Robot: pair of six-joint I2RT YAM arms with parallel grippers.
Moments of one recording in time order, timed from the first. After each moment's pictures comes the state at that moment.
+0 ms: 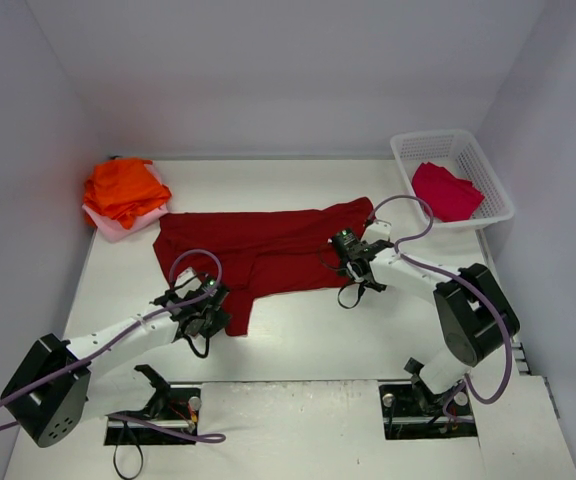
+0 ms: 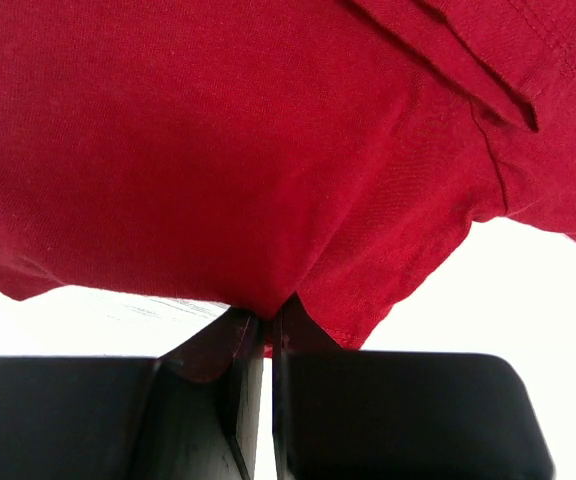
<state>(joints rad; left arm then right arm) -0.66 1.14 0.51 -0.52 -0.24 -1.29 0.56 1.60 0.88 -0.50 0.58 0.84</state>
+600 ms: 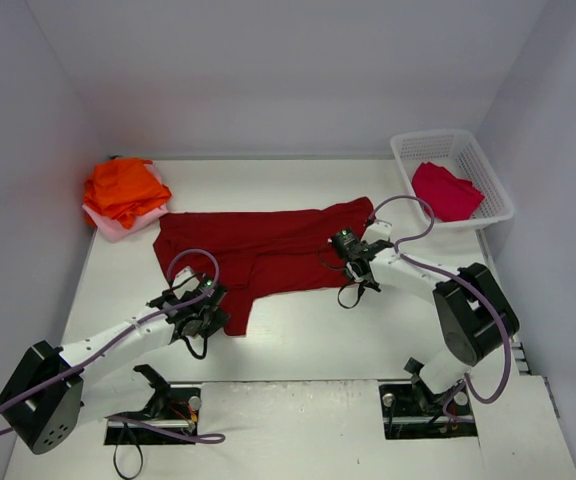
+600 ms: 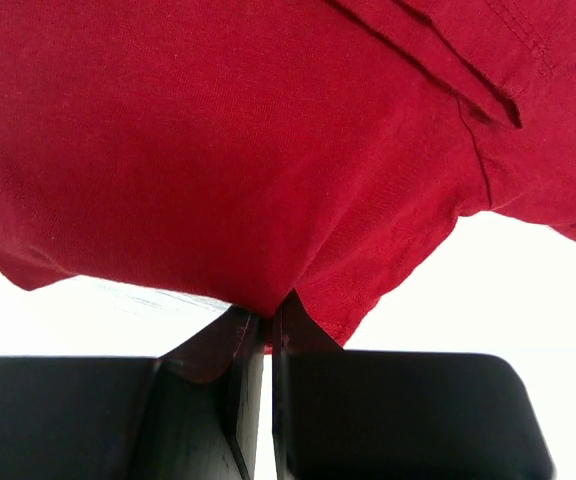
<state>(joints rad) -0.66 1.10 0.51 -0.54 -0.25 -1.28 0.56 1.60 0.88 -0.49 0.58 0.86</state>
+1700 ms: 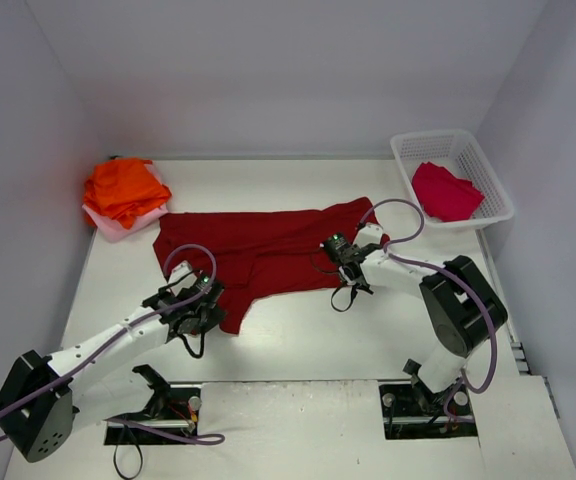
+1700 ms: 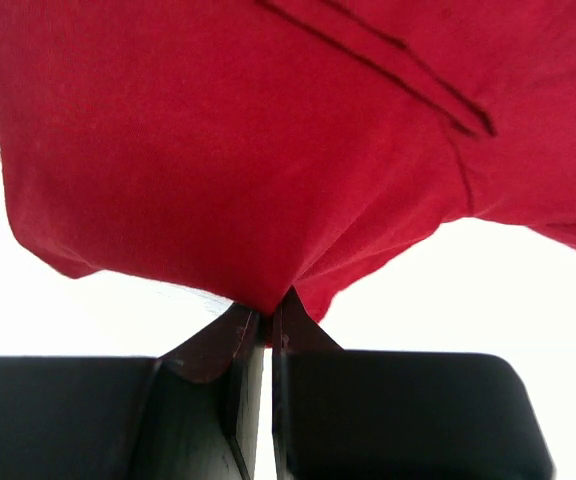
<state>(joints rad) -0.66 1.05 0.55 -0.62 -0.29 -1.25 0.60 1.68 0.87 -0.41 0.58 0.89</state>
